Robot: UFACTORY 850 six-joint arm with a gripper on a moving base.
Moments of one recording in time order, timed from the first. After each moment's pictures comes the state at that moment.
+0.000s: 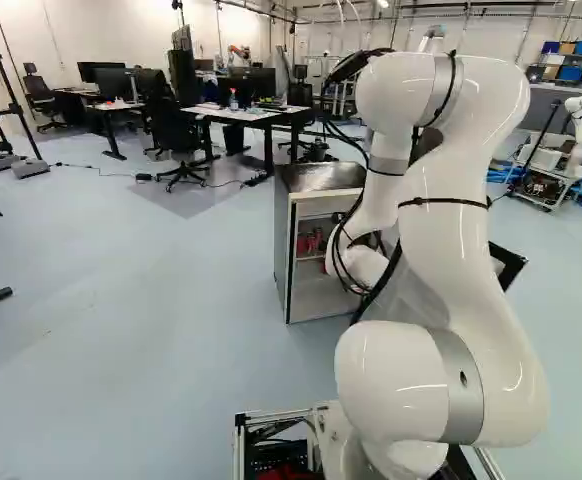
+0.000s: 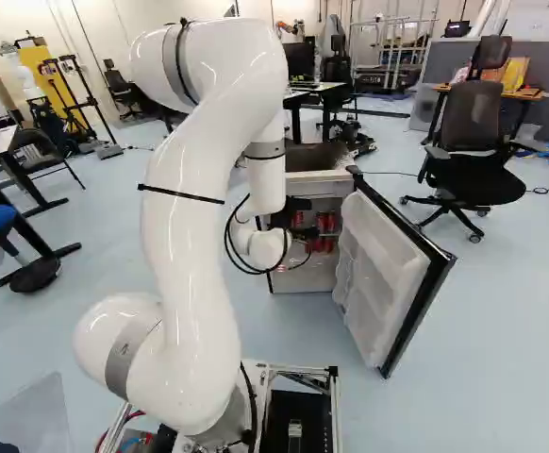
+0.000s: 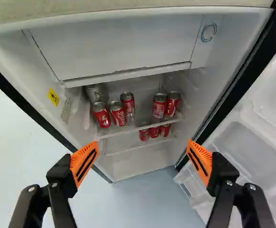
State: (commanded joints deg) arm -14.6 -40.0 -33.7 -5.1 67.7 0.0
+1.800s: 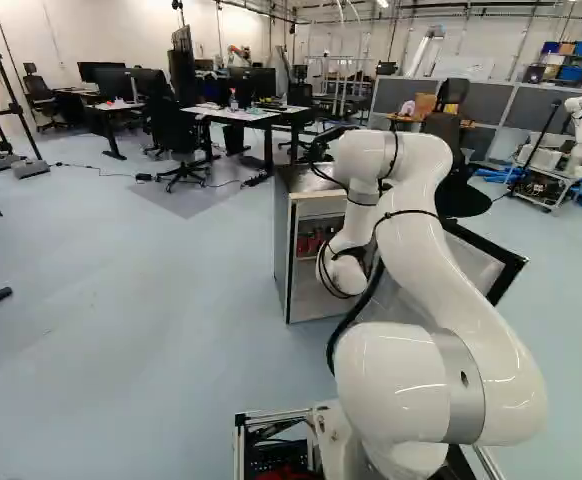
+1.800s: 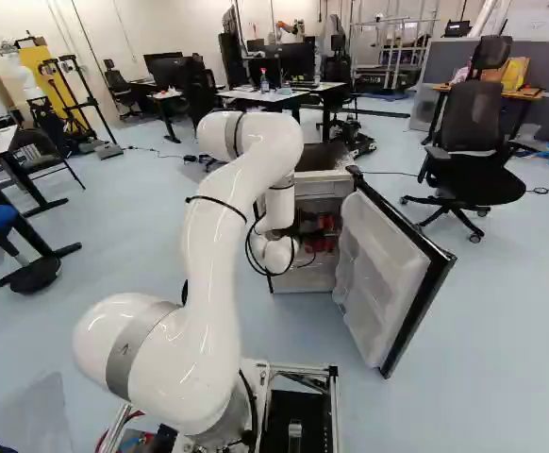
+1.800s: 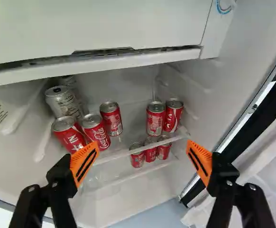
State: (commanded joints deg) arm -12.7 -65.0 -58.0 1.9 77.8 0.0
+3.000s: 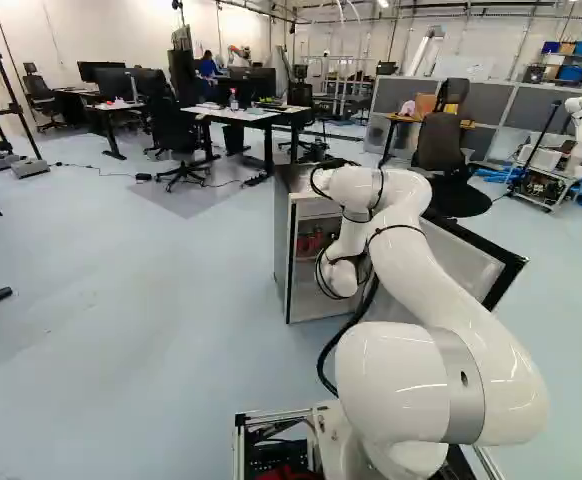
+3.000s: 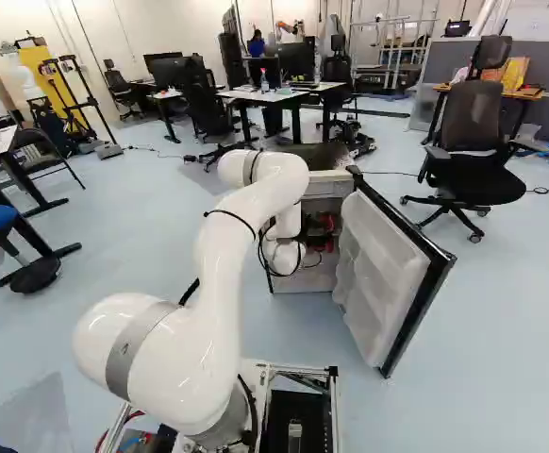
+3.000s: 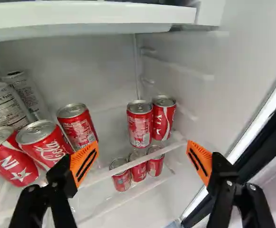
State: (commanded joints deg) arm -13.2 -79.1 -77.3 7.2 77.8 0.0
